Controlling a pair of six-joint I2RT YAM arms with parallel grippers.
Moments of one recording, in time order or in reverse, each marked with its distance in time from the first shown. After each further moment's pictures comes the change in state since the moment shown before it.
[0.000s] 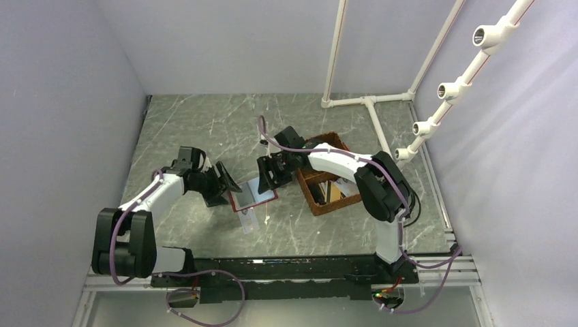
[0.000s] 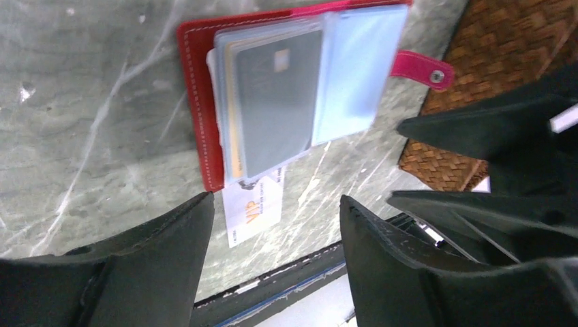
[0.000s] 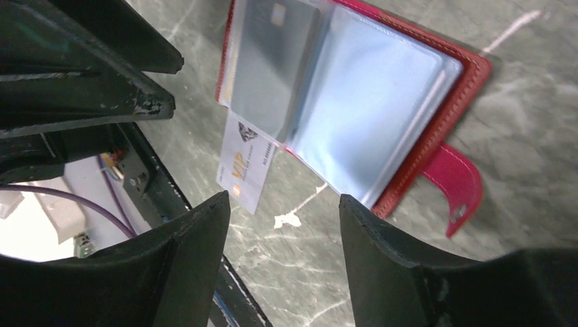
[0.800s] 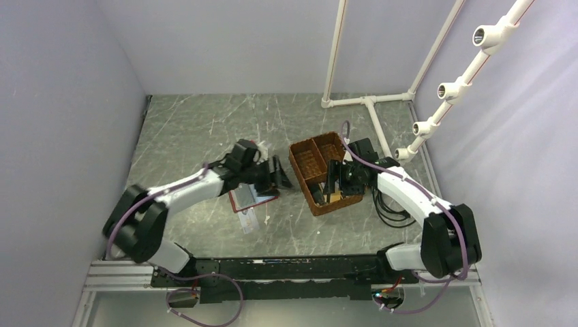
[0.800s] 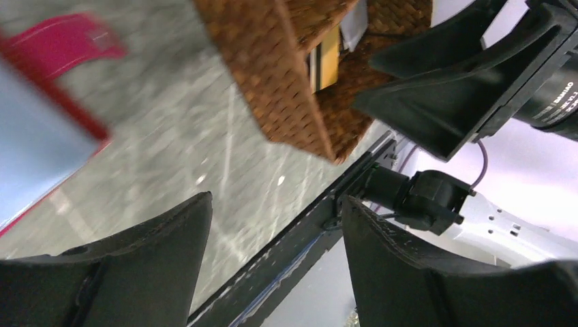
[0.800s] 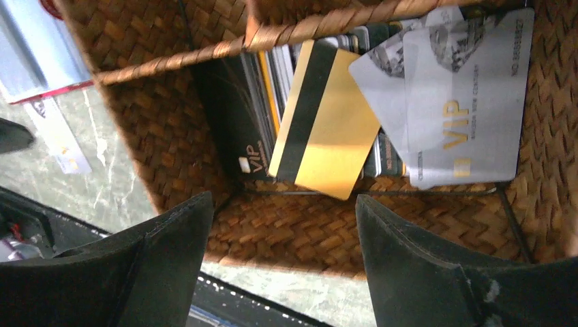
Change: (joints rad) left arm -0.471 0.089 0.102 0.336 -0.014 -0.174; right arm -0.399 -0.663 -0.543 -0.212 0.343 0.021
